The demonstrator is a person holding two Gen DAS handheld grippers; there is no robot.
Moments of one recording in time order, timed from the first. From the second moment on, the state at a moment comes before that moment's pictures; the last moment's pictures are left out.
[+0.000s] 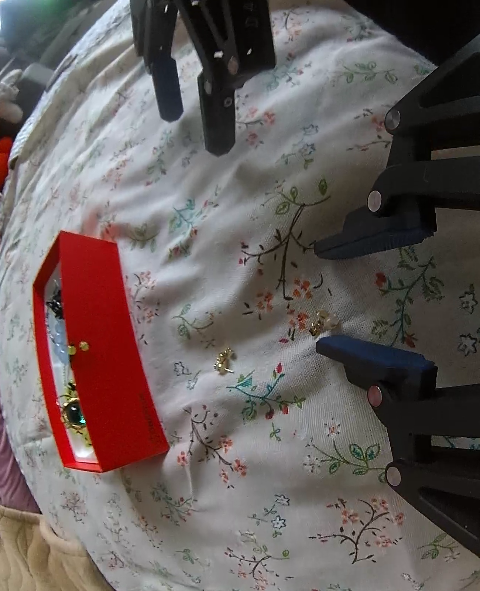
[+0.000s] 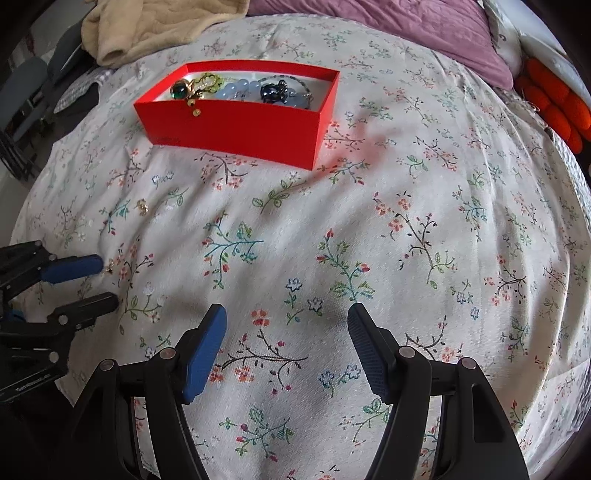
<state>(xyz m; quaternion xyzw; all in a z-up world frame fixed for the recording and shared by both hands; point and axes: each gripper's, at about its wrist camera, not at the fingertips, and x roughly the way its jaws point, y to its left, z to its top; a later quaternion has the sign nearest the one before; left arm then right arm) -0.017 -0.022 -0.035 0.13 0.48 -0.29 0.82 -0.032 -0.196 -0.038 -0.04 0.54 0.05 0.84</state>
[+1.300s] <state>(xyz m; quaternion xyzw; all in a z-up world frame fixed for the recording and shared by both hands) 0.004 0.043 -0.026 0.05 0.49 -0.22 0.84 -0.015 -0.140 -0.025 -0.03 0.51 0.10 0.86</state>
